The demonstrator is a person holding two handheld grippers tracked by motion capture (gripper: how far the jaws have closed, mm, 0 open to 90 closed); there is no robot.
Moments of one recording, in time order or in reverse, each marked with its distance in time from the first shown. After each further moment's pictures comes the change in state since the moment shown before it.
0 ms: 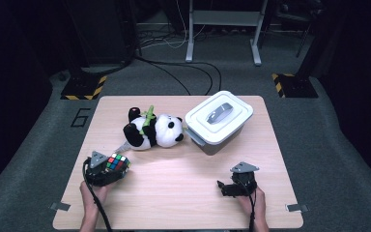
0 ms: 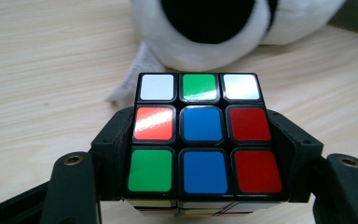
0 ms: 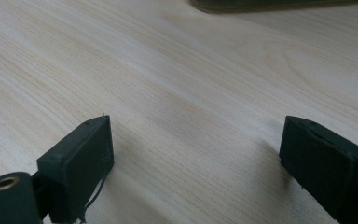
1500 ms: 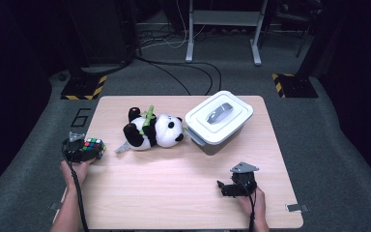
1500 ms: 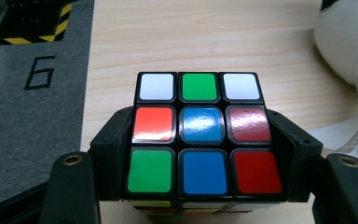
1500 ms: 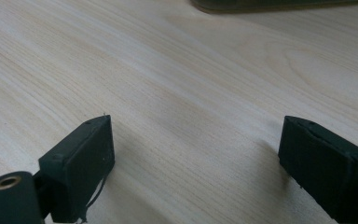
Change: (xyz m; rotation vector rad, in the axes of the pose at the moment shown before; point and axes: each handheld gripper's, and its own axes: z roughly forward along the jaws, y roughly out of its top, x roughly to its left) left arm 0.111 0.016 0.047 0.098 0.162 -0.096; right arm 0.001 0.000 0.000 -0.002 0.001 -0.002
